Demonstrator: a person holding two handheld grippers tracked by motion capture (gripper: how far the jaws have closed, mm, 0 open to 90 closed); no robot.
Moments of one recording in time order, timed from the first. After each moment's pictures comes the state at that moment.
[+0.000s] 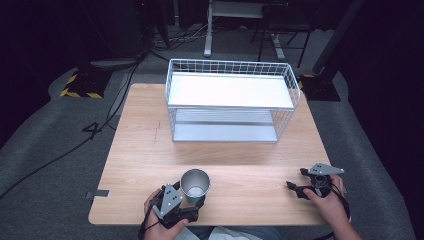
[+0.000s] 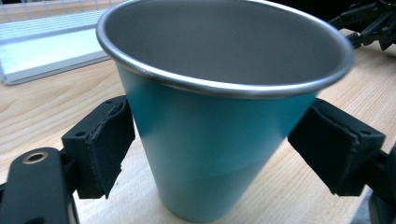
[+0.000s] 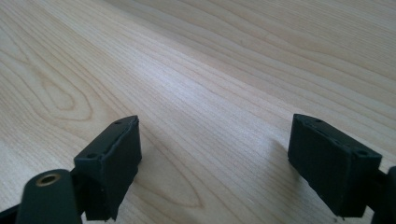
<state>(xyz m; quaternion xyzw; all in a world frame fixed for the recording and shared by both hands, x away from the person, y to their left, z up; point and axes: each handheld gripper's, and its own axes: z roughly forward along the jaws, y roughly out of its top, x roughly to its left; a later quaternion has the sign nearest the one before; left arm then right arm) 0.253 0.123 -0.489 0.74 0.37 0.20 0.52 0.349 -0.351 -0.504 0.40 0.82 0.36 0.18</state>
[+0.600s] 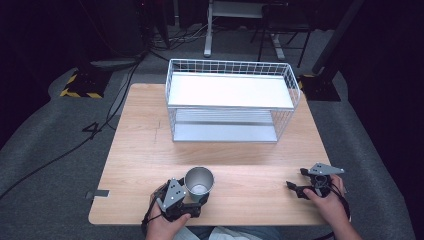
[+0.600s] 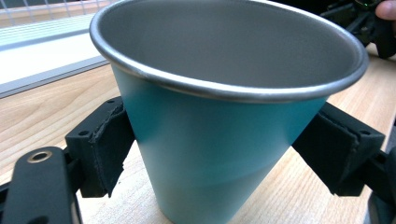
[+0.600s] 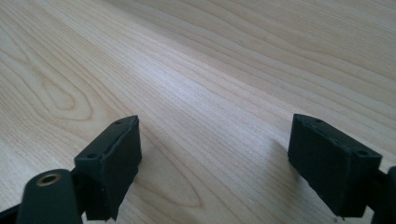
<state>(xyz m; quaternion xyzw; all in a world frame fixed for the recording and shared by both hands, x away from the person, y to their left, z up) 0.268 0.119 -0.490 0.76 0.34 0.18 0.53 0.349 -0.352 -0.504 0.40 0.82 0.36 0.18</state>
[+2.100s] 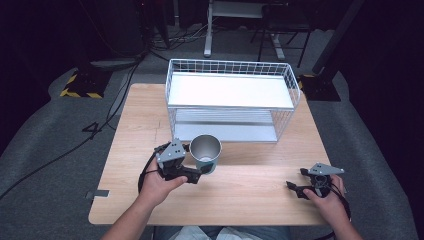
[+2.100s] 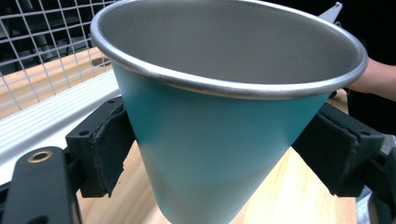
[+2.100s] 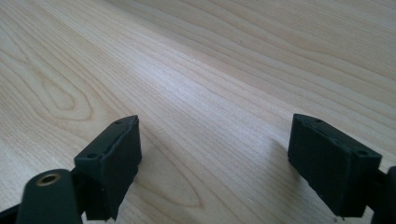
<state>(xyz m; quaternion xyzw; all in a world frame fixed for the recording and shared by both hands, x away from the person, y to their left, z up) 0.350 0.126 -0.412 0.78 0.24 0.12 0.57 0.349 -0.352 -0.504 0.40 0.82 0.36 0.18</state>
